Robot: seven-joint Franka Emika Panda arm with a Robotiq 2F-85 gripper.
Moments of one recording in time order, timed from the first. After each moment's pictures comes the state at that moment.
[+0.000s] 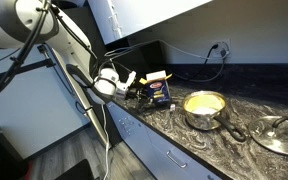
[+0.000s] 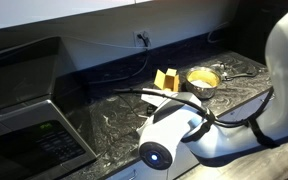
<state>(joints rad) 0.38 0.69 0.25 -1.84 -1.54 2.08 -0.72</state>
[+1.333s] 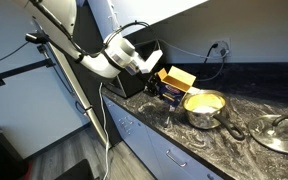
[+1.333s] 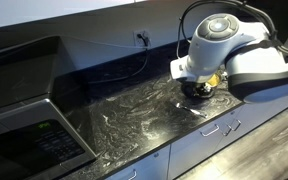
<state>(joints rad) 0.03 0.34 0.24 -2.10 -0.86 2.56 -0.92</state>
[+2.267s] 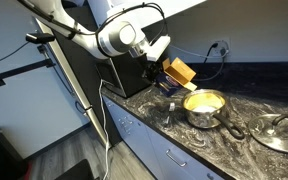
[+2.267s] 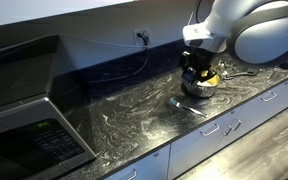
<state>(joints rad) -0.05 0.21 0.26 -2.14 -0.14 2.66 -1.54</state>
